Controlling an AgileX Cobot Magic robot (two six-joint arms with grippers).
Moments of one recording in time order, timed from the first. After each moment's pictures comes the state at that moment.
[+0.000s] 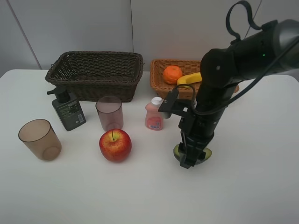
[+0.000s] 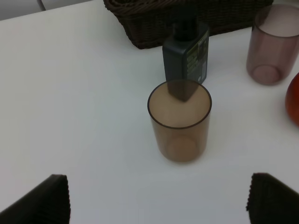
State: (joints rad) left arm -0.19 -0.01 -0.41 0.00 1.07 0.04; right arm 0.62 1.83 -1.02 0.10 0.84 -0.70
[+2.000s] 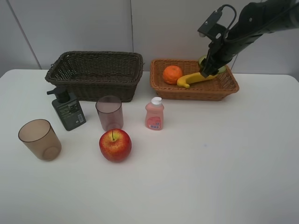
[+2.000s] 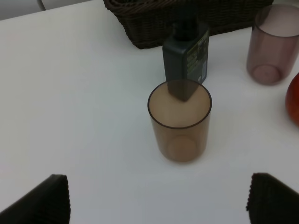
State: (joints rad) left arm -0.19 -0.01 -0.41 0.00 1.07 0.04; right arm 0.21 2.00 -1.45 -0.12 0.43 -0.70
